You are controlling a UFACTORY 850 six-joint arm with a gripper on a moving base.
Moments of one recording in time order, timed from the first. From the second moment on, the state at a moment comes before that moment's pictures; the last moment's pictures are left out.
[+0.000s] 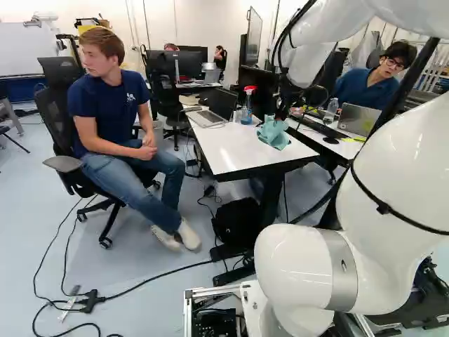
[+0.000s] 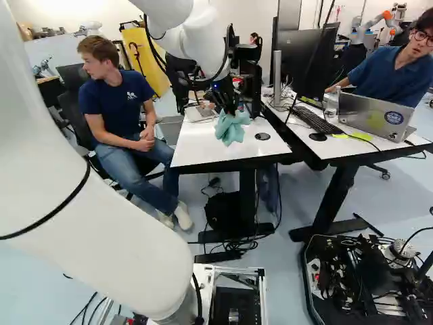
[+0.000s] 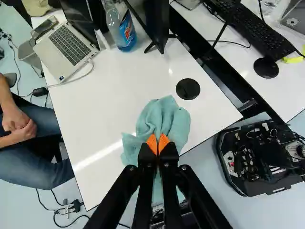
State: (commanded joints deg) arm -16.4 7.2 -54.3 5.9 -25.9 0.0
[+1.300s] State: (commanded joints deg) arm -9.2 2.0 -59.3 5.9 -25.9 0.0
